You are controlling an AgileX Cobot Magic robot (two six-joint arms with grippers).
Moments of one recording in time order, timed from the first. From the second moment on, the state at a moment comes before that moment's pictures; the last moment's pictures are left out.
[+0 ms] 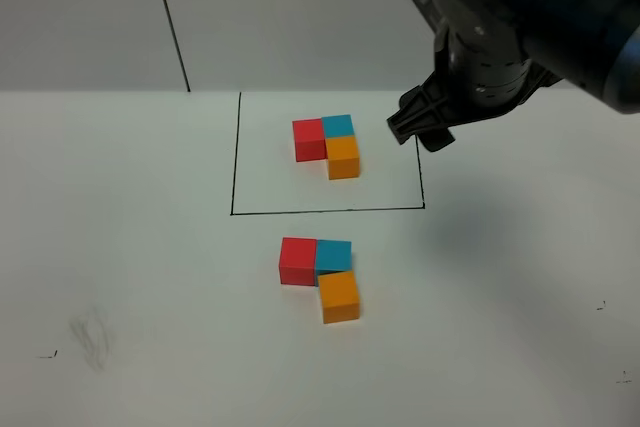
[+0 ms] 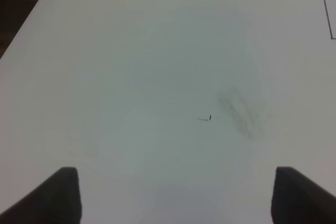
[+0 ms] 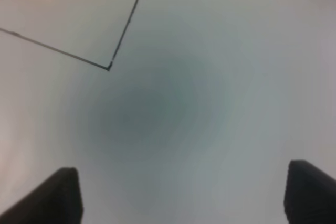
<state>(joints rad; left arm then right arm) 0.16 -0.01 -0.51 0.03 1.07 -0.06 0.61 1.82 -1.73 -0.45 1.21 0.27</state>
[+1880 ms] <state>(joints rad) 0.16 -0.01 -0.51 0.03 1.07 -0.06 0.19 0.40 -0.79 -0.23 1.22 0.07</state>
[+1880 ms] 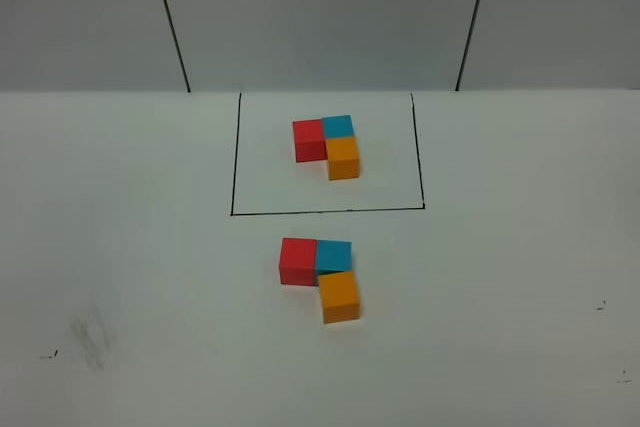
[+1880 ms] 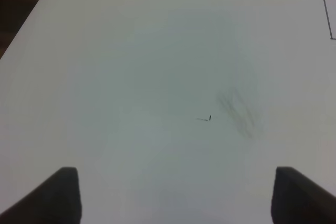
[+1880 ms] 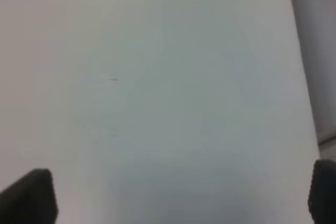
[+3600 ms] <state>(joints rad) 0.16 -0.01 -0.51 0.03 1.07 -0.06 0.19 0.08 -0.50 -0.06 1.07 -0.01</state>
